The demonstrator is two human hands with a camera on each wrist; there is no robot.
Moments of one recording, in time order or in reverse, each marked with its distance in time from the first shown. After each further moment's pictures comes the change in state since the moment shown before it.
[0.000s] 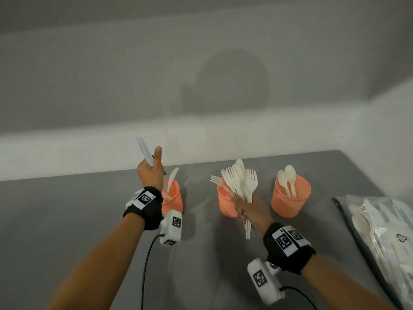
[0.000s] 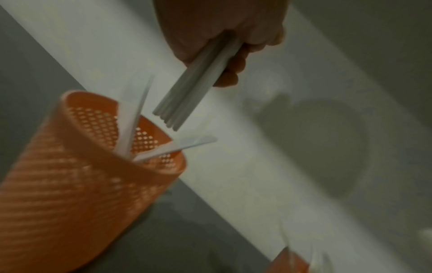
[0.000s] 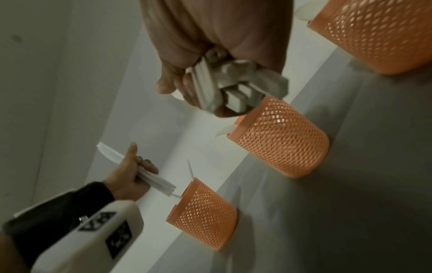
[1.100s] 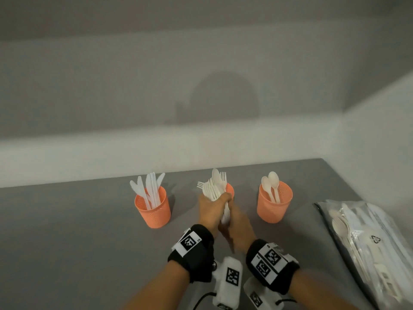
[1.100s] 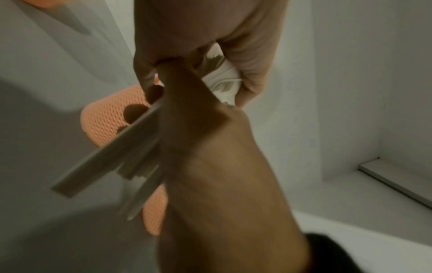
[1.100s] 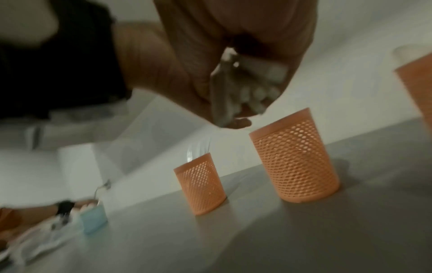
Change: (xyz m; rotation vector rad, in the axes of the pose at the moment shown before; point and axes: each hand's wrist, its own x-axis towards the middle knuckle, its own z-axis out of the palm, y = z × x) left_hand -0.161 0.025 0.073 -0.277 -0.503 -0.417; right_hand -0.034 0.002 -0.001 -0.545 -0.019 -0.225
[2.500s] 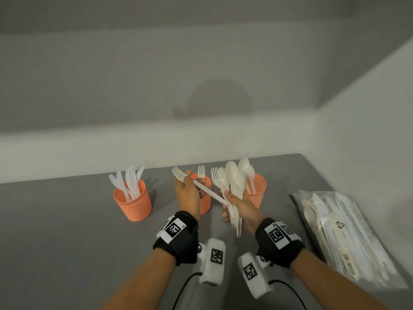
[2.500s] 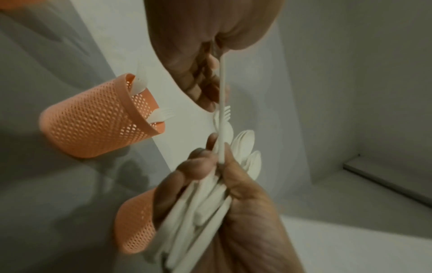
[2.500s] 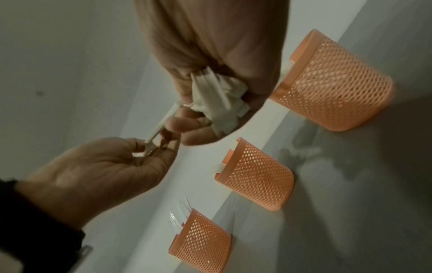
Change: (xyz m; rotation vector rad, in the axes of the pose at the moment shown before) left_hand -0.010 0.002 0.025 -0.180 0.156 0.205; right_hand -0.001 0.029 -0.072 0.666 -0.099 0.227
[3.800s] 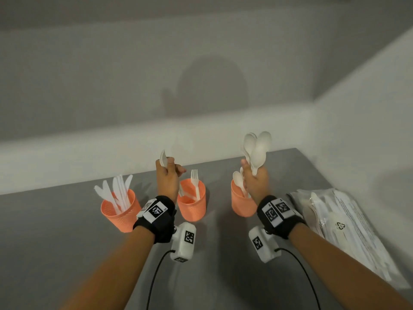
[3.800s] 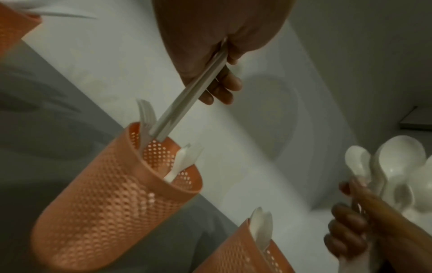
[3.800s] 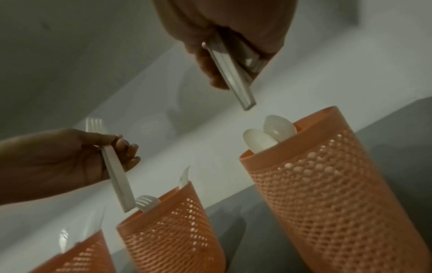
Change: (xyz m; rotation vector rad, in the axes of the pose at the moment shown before) left_hand 0.088 0.004 -0.002 0.208 -0.077 0.227; right_hand 0.065 -0.038 -0.044 -0.287 0.515 -0.472
